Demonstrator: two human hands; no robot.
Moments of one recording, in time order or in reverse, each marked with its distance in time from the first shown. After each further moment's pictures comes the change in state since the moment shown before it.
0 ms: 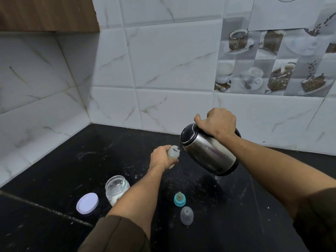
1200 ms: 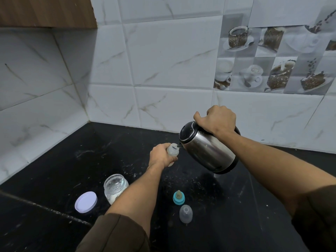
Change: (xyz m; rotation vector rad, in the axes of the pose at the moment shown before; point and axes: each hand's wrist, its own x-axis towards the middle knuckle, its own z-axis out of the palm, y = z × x) left_hand 0.001 0.003 0.000 -0.019 0.006 -0.005; right_hand 0.003 0.002 0.003 0.018 0.008 0.021
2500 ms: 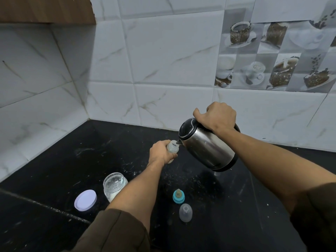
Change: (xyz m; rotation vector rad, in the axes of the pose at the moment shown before) left_hand 0.008 0.000 0.002 0.036 0.001 0.003; right_hand 0.006 -0.003 0.003 0.011 0.001 0.020
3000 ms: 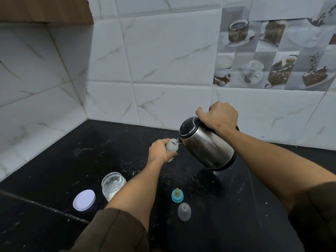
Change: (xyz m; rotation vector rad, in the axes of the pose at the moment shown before) left_hand 0.001 0.003 0.001 -0.004 0.032 0.021; right_hand 0.001 0.012 -0.001 0.064 -0.012 0.060
